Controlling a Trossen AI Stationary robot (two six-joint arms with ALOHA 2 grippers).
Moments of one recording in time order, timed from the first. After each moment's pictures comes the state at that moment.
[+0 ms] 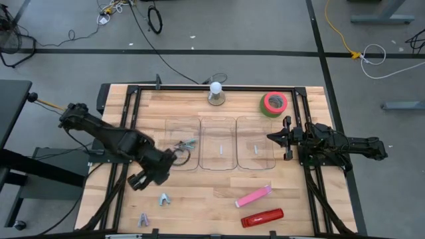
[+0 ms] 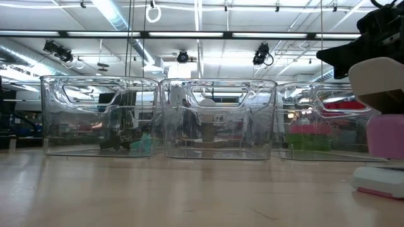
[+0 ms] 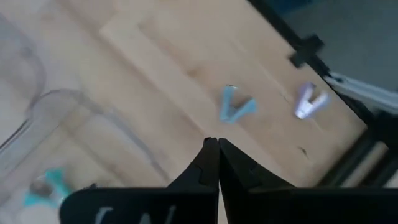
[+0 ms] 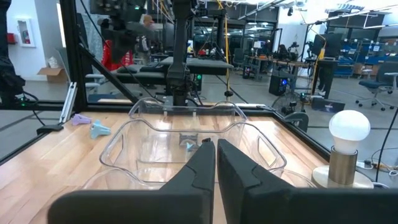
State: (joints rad) left arm -0.46 1.37 1.36 -1.21 0.20 0.35; right arm -0.06 0.00 0.02 0.03 -0.01 -0.07
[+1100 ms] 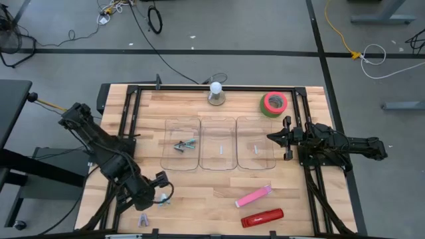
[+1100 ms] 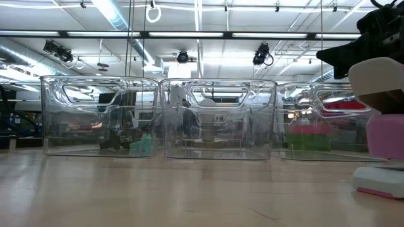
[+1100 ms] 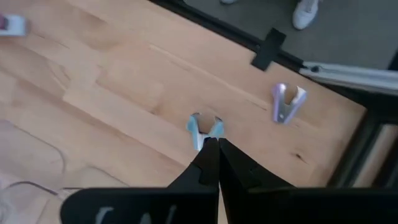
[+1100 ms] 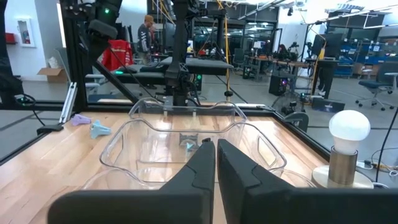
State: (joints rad) left arm -0.77 1.39 1.33 -1.08 0.05 0.33; right arm -0.06 0.00 0.02 0.03 -0.01 -0.07
